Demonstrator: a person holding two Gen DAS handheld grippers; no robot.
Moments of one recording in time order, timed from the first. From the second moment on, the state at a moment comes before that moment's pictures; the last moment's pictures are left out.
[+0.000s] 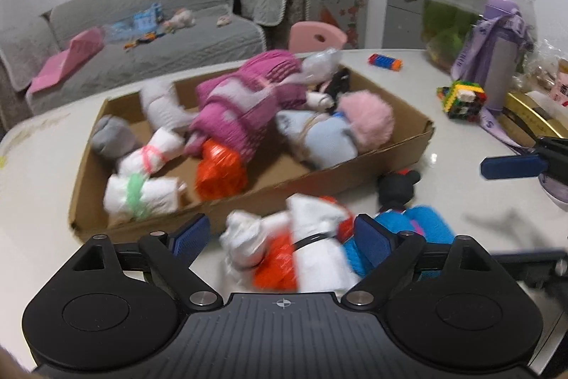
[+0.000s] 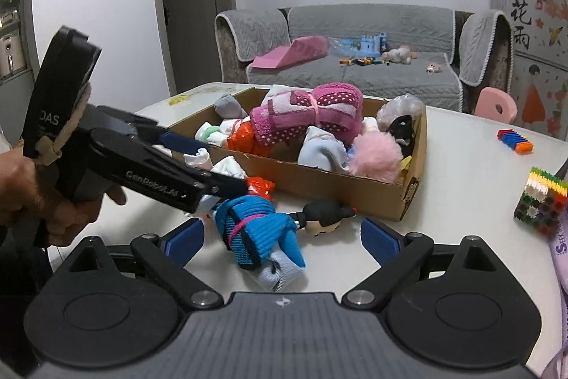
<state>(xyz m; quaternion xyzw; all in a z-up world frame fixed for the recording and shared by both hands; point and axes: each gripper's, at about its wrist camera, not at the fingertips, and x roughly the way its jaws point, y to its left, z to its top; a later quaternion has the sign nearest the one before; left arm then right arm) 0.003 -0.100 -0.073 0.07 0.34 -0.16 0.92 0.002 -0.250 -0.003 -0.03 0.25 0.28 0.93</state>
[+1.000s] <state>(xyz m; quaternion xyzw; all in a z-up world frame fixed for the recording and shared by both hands) -0.043 -0.010 -0.080 0.03 0.37 -0.11 0.92 0.022 -0.246 -0.030 0.01 0.31 0.28 0.91</state>
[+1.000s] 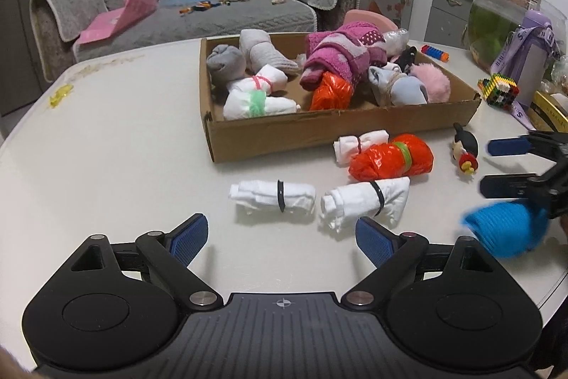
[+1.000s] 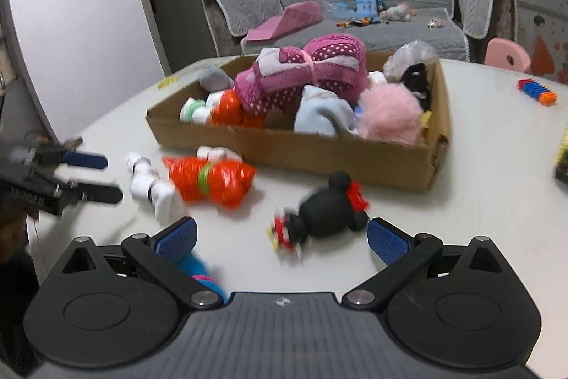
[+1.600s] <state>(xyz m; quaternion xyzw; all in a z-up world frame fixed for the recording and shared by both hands) -0.027 -0.056 -0.091 0.05 0.36 -0.15 0.92 -0.082 -0.217 -0.017 0.03 0.23 0.24 0.94</state>
